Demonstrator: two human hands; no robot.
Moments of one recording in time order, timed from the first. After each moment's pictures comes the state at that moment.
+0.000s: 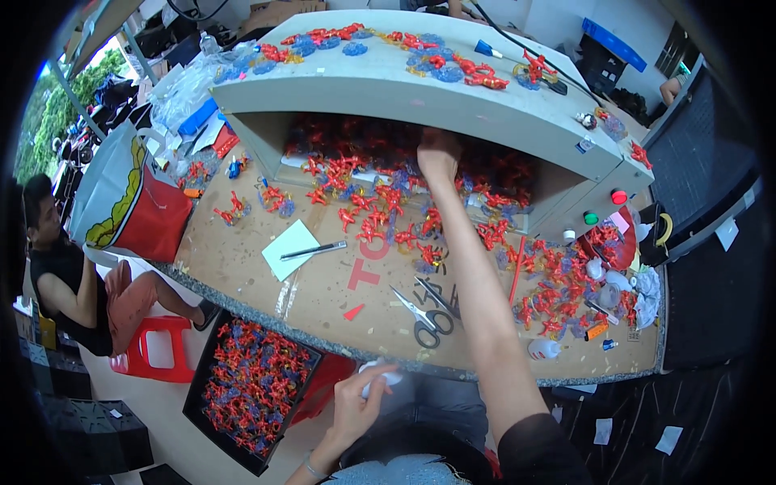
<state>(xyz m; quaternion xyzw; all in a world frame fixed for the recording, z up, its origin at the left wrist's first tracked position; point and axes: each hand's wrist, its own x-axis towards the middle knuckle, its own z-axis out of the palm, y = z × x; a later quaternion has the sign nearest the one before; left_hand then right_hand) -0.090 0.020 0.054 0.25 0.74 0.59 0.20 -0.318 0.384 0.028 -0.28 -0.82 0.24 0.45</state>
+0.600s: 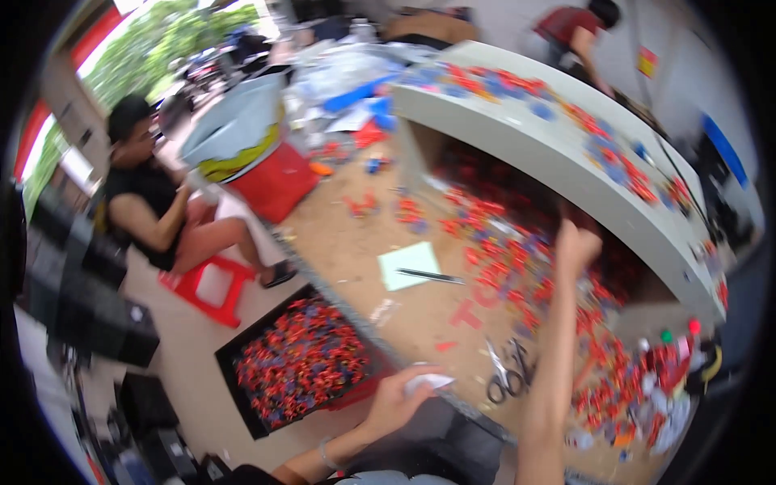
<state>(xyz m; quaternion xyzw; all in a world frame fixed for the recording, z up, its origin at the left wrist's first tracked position) -0.119 0.003 0.038 0.14 0.68 0.70 0.18 -0.299 0.366 0.037 -0.18 -0.70 0.48 0.50</state>
